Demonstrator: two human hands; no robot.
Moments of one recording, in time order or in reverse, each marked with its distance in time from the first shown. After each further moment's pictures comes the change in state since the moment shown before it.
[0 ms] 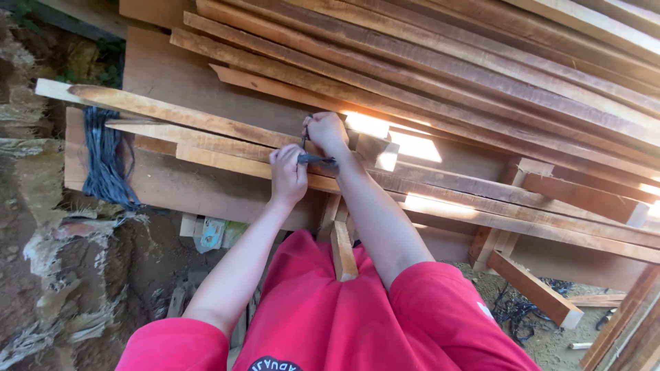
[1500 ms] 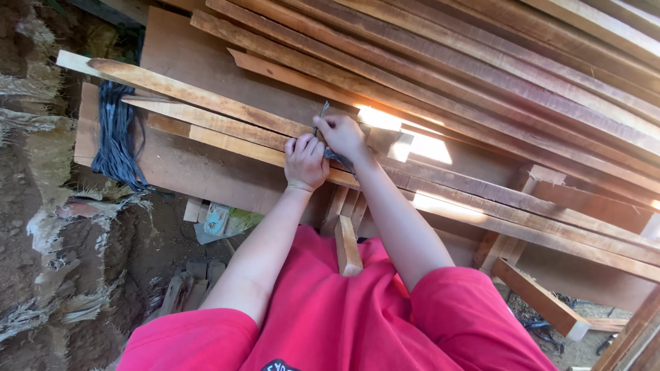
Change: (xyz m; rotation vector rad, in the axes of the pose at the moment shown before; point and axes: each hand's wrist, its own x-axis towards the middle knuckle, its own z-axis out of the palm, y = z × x) left_hand 0.003 0.010 0.024 0.463 0.313 0.301; right_hand -0.040 0.026 -0.029 -0.086 -0.025 -0.370
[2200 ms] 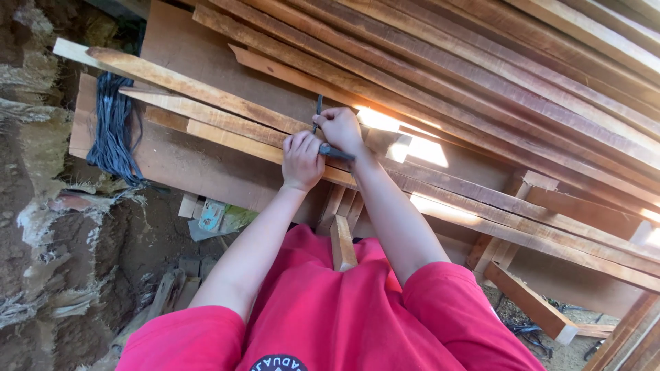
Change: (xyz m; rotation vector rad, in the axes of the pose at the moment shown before) left_hand -0.013 -0.006 0.013 -0.041 -0.046 -0.077; right_hand 0.023 0.003 0.006 0.059 0.032 0.004
